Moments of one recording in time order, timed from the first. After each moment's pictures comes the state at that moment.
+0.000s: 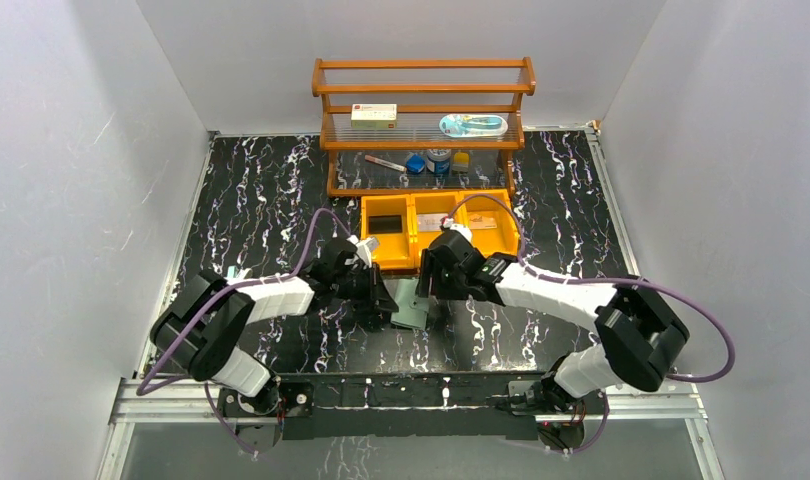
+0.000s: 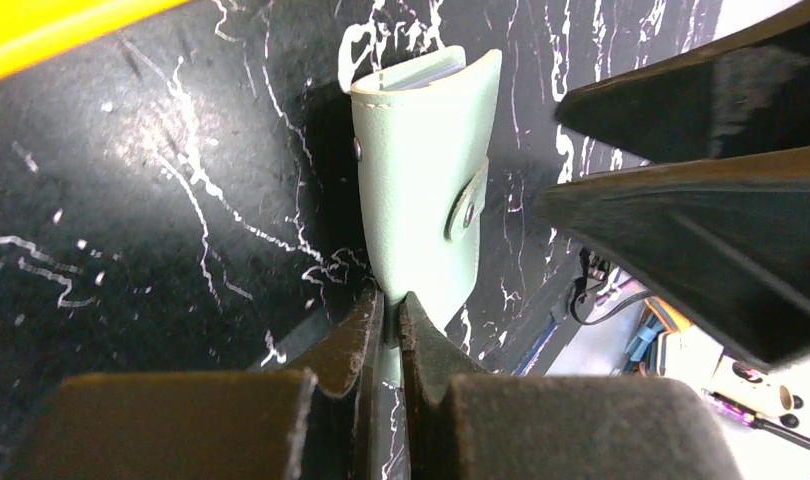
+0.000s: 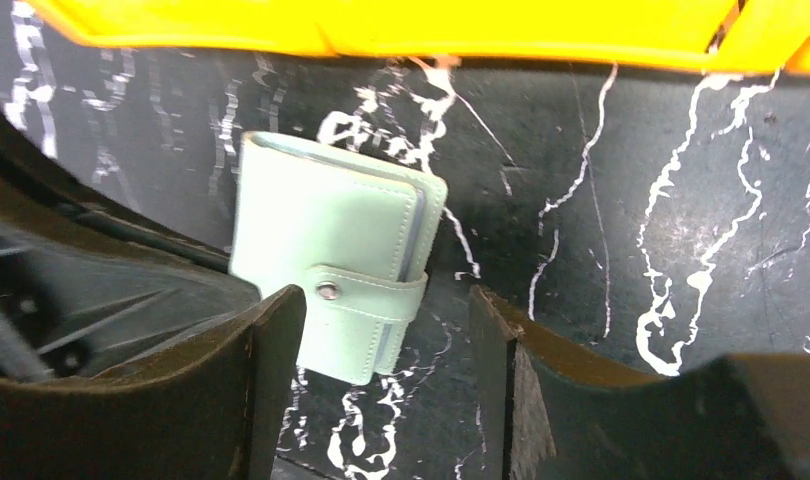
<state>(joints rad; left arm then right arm) -0.62 1.52 0.54 0.19 0.53 -0.75 0.88 1.44 0.79 -0.31 0.10 0.82</state>
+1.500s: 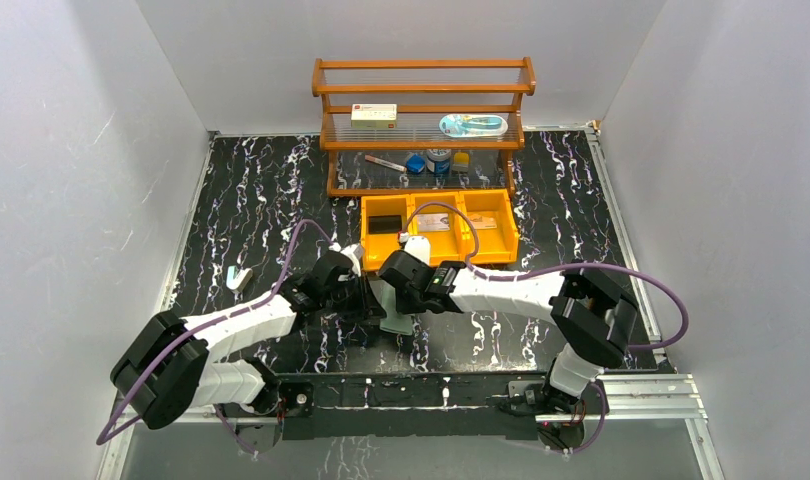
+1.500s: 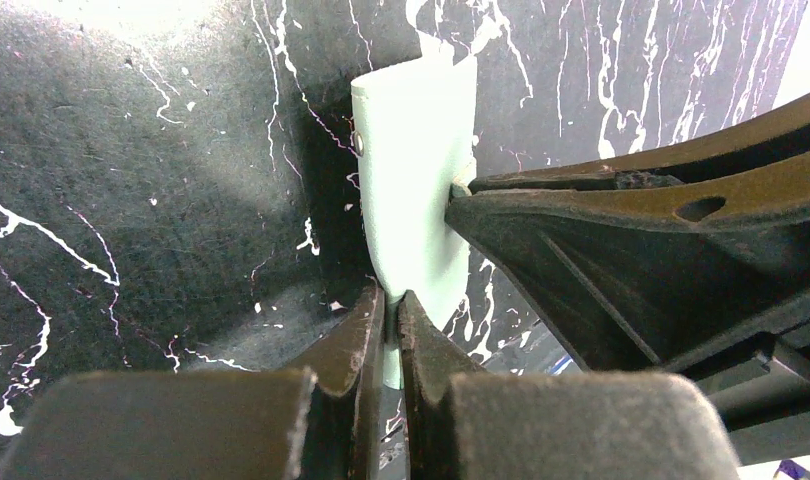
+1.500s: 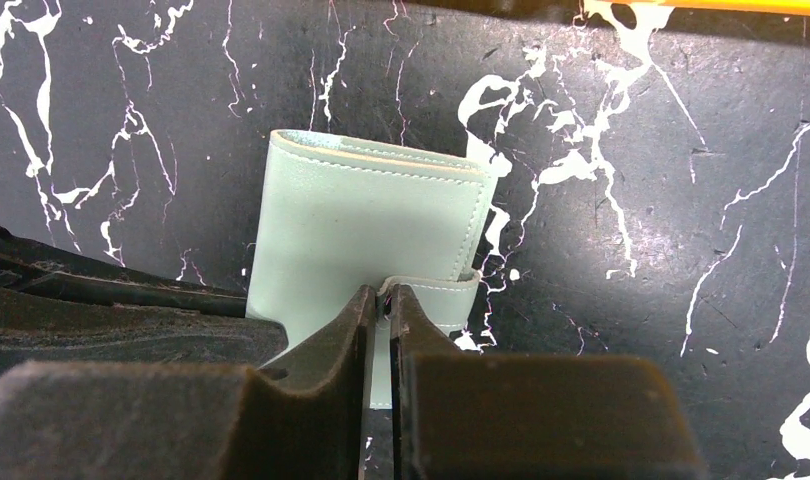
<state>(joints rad) -0.72 1.22 0.48 -0.08 0.24 -0.83 1.11 1.64 1.02 -0.43 0.29 0.89</state>
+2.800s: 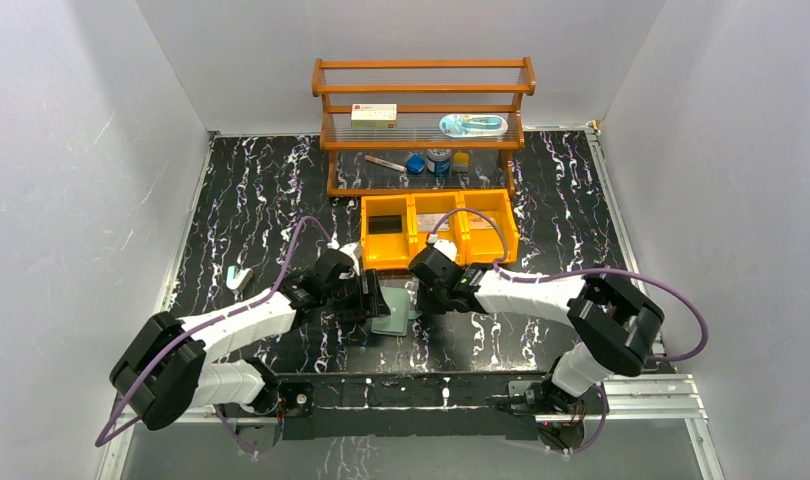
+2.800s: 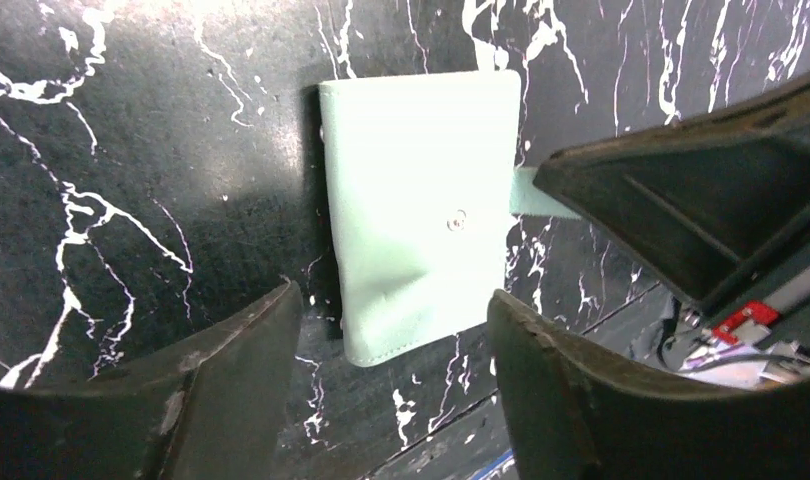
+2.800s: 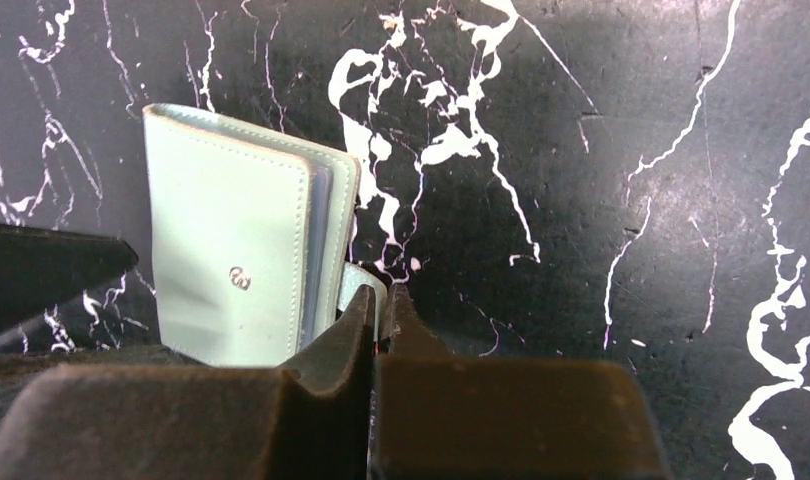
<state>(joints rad) -0.72 1.22 0.52 -0.17 0.17 -0.74 1.00 1.55 0.84 -0.32 0.16 0.91</state>
